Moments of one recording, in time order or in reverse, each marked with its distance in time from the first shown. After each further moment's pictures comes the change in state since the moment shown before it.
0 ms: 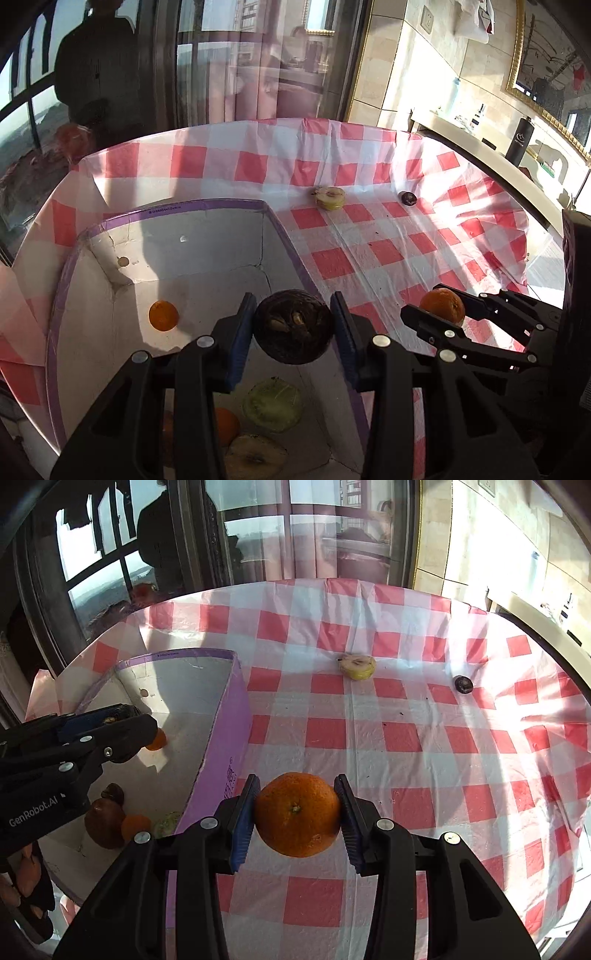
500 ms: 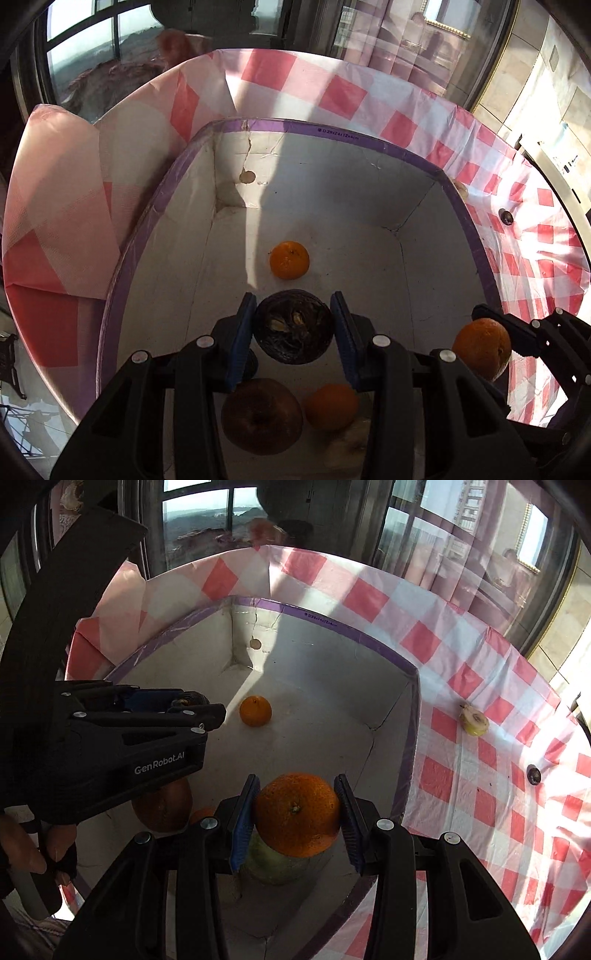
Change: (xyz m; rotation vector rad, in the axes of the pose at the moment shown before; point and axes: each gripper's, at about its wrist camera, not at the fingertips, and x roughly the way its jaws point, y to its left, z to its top) left arm 0.023 0.116 -0.032 -0.296 0.144 0.206; right arm 0.042 0.132 0.011 -0.413 0.125 0.106
